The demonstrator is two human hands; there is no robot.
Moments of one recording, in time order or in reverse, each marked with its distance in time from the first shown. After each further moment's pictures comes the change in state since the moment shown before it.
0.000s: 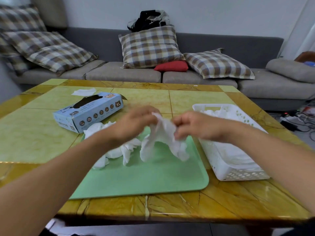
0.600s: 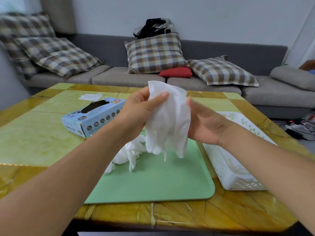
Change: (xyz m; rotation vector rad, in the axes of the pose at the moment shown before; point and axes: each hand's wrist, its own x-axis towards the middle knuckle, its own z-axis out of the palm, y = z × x) left_hand 0.018 0.033 -0.008 -0.635 0.318 -0.050; right_hand 0.024 -0.007 -0.002 1.045 -0.082 -0.072
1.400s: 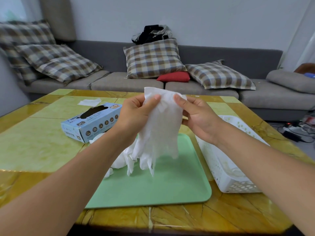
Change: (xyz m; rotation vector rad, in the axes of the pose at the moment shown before) left_hand 0.001 -0.005 0.002 0.137 0.145 0.082; right_hand 0.007 -0.009 0.007 -0.295 0.464 -0.303
